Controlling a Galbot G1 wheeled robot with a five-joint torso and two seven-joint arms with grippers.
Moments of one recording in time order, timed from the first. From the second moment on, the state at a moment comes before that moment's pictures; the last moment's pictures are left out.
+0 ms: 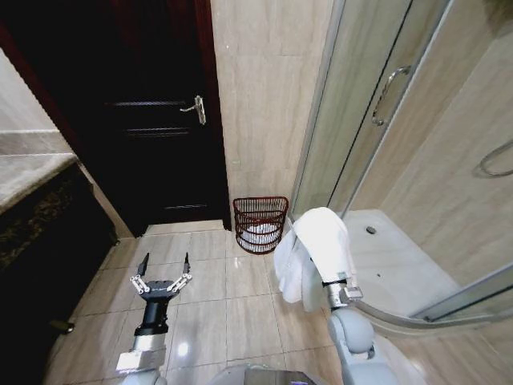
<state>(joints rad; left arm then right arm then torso) 1.93 -1.59 -0.66 -2.27 0.03 -0.45 -0.03 -1.46 1.45 0.50 2.00 0.07 0.22 -0.04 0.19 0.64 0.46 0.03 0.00</state>
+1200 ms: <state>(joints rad) 1.95 -1.61 -0.65 -2.26 0.09 -0.48 -0.03 -1.41 1.42 0.48 1.96 0.09 0.22 -0.04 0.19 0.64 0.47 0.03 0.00</state>
